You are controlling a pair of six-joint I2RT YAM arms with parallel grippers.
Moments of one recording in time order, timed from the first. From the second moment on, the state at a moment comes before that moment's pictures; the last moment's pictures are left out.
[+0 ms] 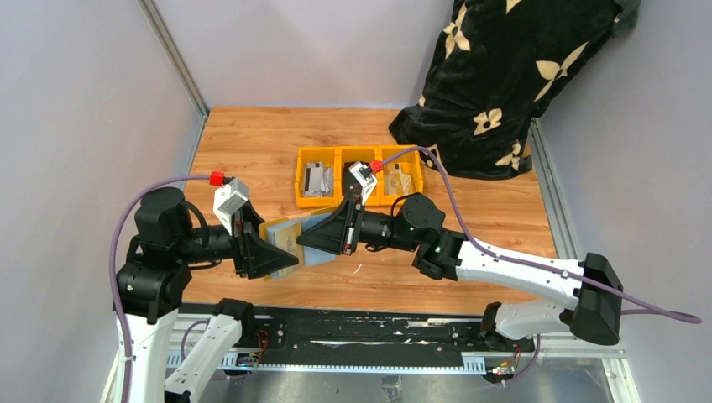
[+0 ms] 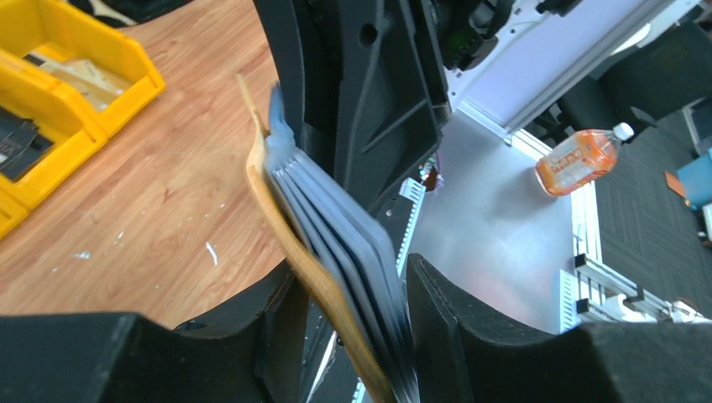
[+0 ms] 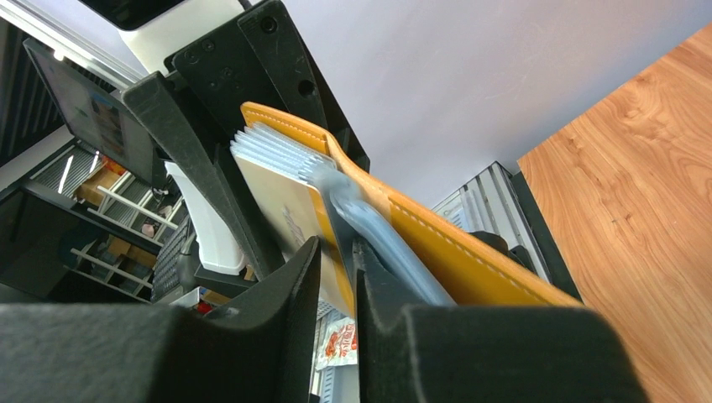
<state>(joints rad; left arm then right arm) -0.17 0.64 1.21 -0.94 1.14 -0.10 1.16 1.26 0.96 0.51 -0.29 0.93</state>
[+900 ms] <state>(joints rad) -0.17 0.67 1.22 -0.95 1.28 -0.11 1.18 1.19 0.92 0.60 -0.30 0.91</state>
